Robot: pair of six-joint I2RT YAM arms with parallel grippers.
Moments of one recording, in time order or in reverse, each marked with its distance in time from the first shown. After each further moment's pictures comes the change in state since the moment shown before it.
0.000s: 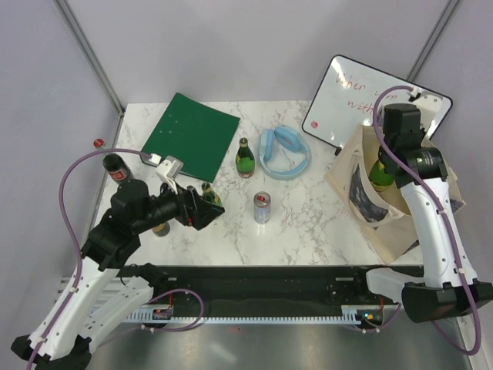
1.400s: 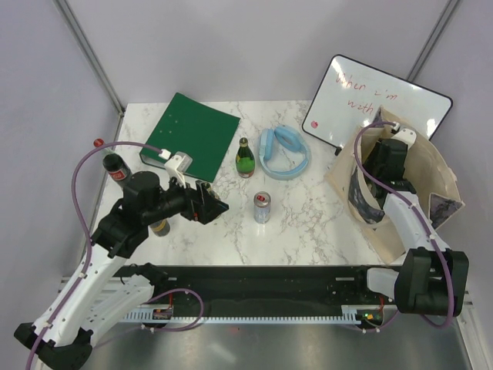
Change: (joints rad) left arm 0.000 0.092 0.000 0.005 -0.009 0.008; right arm -0.243 0.002 -0.770 0.861 -0.435 -0.051
